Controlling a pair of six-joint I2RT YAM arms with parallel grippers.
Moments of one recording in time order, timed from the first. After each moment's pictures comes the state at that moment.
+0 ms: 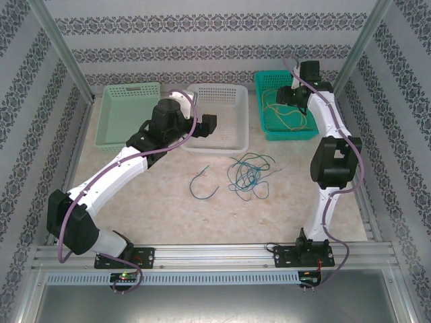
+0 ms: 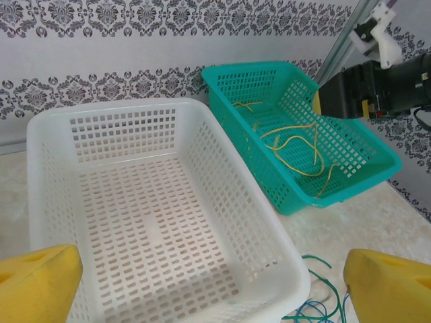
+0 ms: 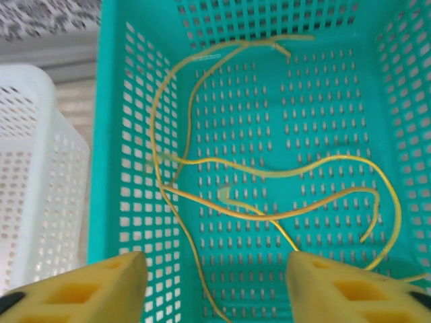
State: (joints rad) left arm -0.53 1.44 1.27 -0.19 0.00 -0.25; right arm -0.05 2.10 1.97 -0.77 -0.17 0.14
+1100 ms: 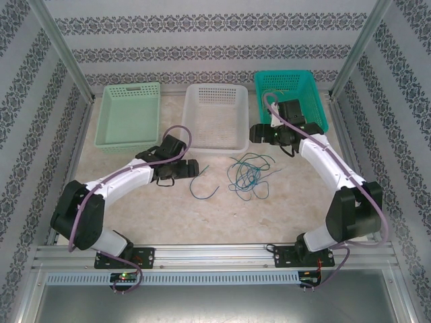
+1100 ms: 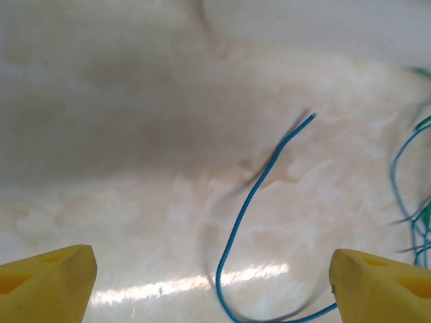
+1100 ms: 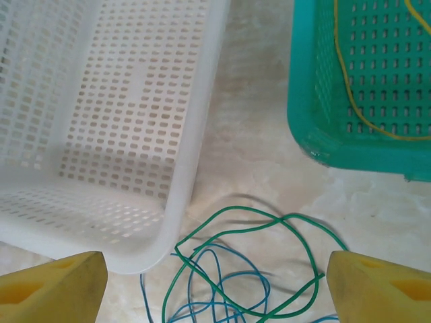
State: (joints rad) left arm -0.50 1.49 0.94 -0.53 0.04 -0.61; right arm 0.21 1.49 1.23 -0.61 -0.19 0.26
